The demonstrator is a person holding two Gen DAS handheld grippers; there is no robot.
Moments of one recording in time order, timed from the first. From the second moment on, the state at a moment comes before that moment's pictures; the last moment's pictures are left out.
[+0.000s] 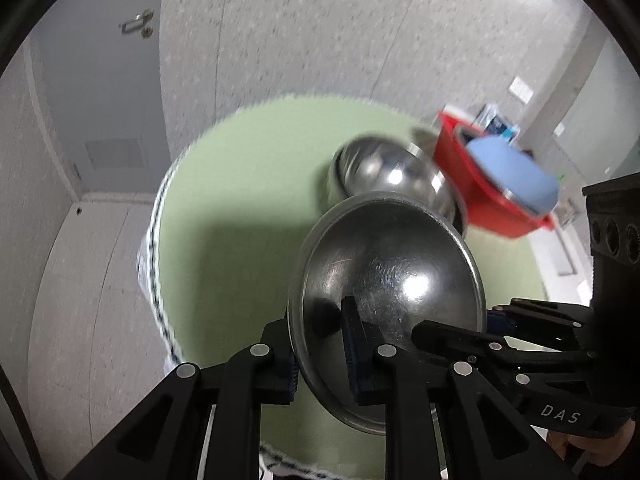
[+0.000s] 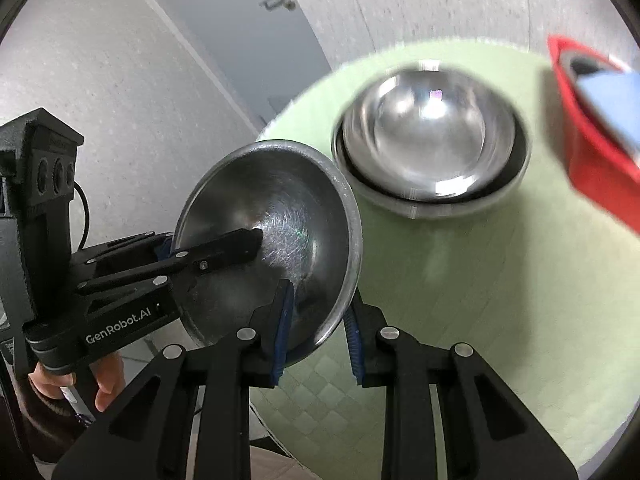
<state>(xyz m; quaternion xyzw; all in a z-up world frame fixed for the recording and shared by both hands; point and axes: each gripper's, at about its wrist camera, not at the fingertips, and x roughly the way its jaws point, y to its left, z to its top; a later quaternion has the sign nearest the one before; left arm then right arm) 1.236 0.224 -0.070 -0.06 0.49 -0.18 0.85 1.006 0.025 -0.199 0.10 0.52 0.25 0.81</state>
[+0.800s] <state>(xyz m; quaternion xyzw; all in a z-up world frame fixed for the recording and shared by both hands) 1.349 0.140 -0.087 -0.04 0.50 -0.20 0.84 1.097 -0.030 -0.169 0.09 0.53 0.17 0.83</state>
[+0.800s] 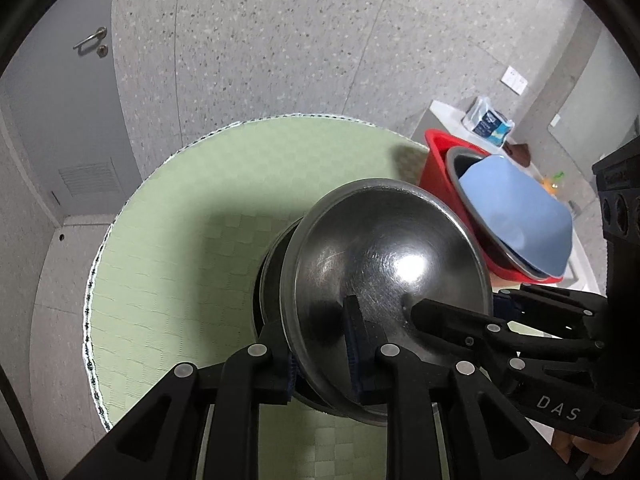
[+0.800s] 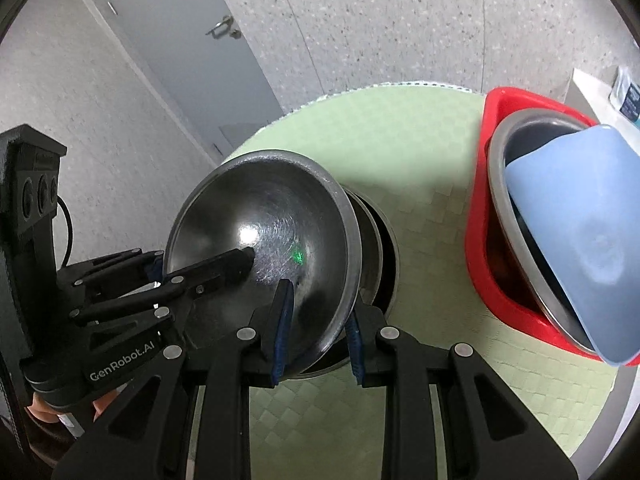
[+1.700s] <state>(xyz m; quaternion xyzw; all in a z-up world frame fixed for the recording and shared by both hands) 1.359 0.128 -0.104 -0.07 0.52 -0.19 0.83 1.101 -0.039 -0.165 0.09 0.54 0.15 0.82</state>
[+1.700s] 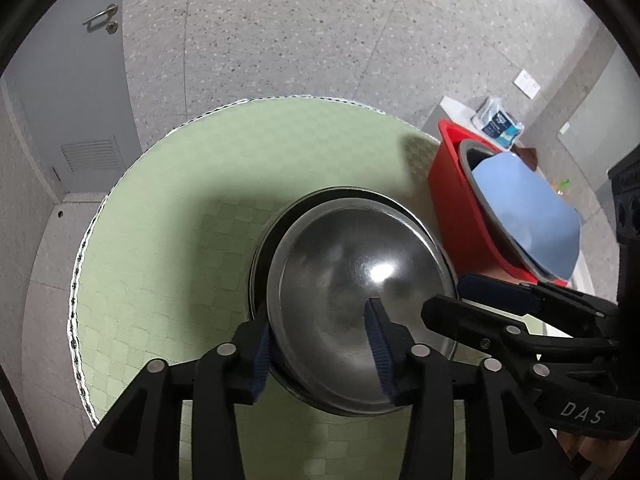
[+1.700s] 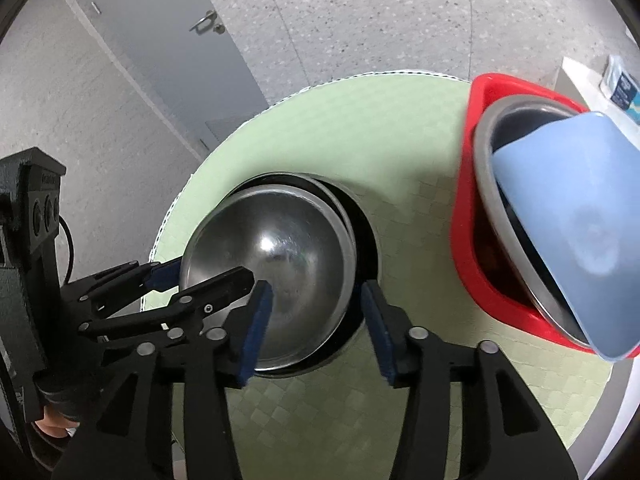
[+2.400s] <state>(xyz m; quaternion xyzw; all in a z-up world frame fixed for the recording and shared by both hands) 1.302 0.159 -0.085 -0.08 0.47 -0.10 0.87 1.061 -0.061 -0.155 0.13 0.50 0.11 0.85</state>
